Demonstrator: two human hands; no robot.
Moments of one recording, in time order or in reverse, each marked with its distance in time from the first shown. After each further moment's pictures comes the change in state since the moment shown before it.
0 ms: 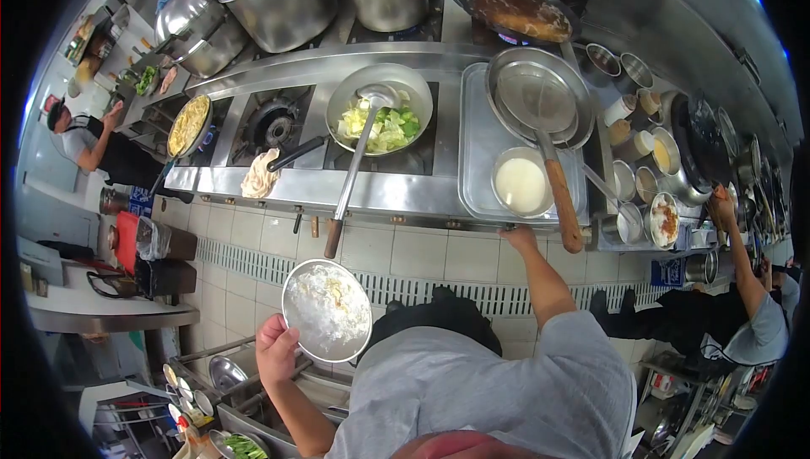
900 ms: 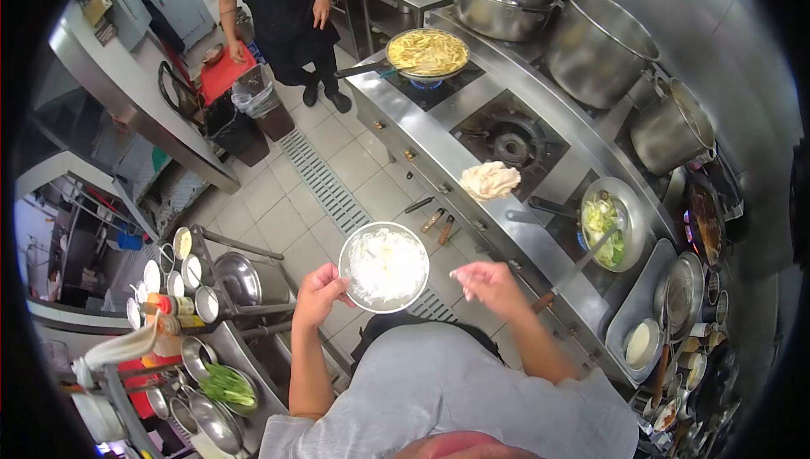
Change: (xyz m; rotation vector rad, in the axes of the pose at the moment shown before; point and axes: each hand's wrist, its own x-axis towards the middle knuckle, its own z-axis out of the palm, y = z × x) left_hand 0.032 0.014 -0.331 -0.172 0.360 0.041; right_hand -0.367 -0.573 0.108 0.451 -1.024 -0.762
